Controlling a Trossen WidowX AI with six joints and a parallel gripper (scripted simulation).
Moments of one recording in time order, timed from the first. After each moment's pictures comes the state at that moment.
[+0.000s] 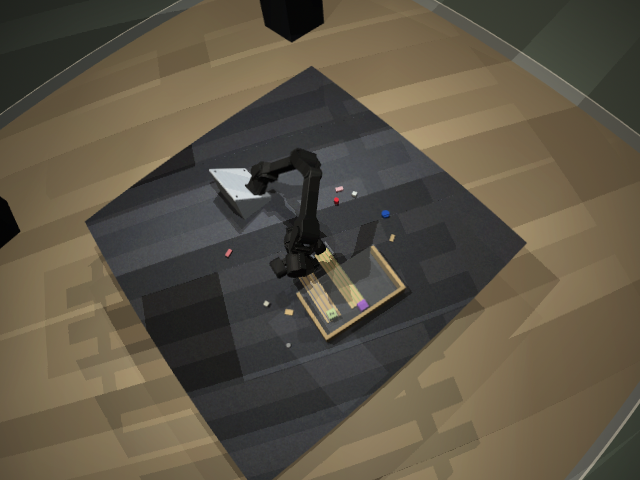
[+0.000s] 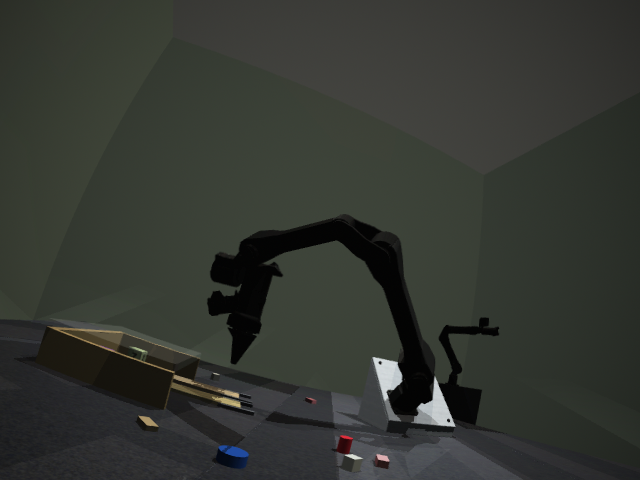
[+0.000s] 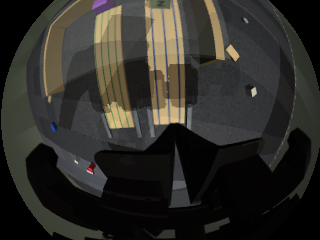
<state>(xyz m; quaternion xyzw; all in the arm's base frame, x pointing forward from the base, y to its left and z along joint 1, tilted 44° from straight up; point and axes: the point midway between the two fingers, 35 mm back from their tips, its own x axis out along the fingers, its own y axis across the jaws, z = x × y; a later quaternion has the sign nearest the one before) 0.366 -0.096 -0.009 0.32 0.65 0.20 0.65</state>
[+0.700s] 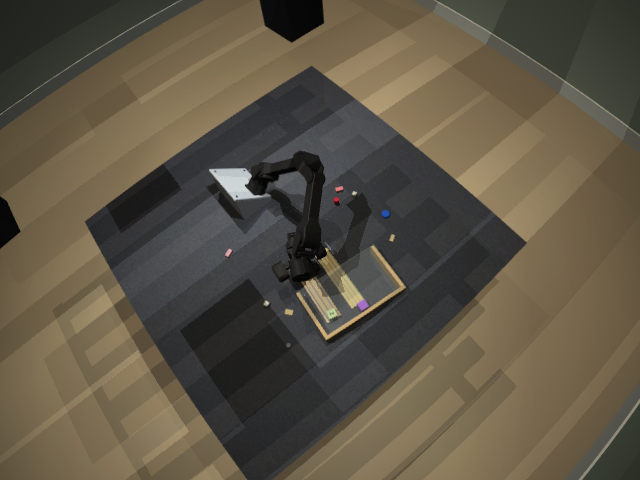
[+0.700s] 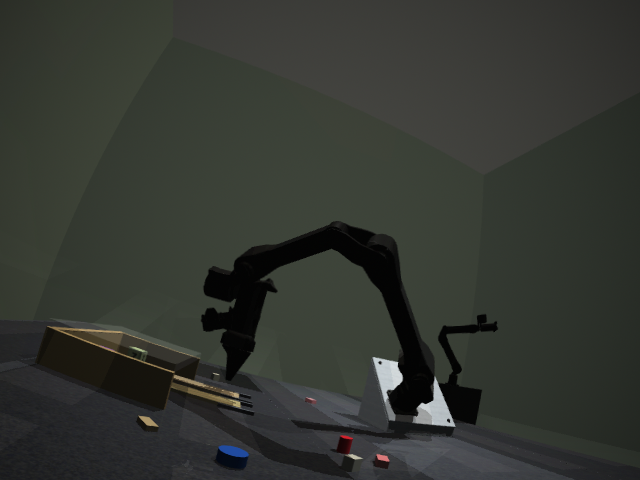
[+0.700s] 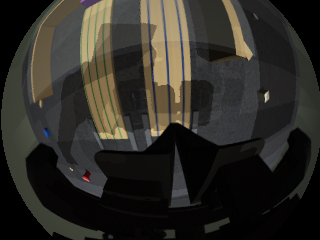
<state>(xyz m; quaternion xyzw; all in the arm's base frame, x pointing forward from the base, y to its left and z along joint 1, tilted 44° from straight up) 0.369 -0.072 -0.035 0.32 0.66 0.20 0.65</state>
